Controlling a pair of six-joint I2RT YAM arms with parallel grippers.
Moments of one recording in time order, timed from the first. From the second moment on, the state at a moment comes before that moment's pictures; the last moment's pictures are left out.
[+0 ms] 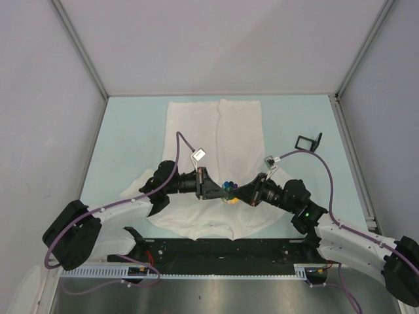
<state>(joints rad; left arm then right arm) -0.73 1.20 0.44 0.63 0.71 -0.95 0.81 0.82 0.27 0.51 -0.29 0.89</state>
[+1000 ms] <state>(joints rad) -0.71 1.36 0.44 0.94 1.11 -1.12 0.82 0.86 0.26 0.61 -0.55 0.88</state>
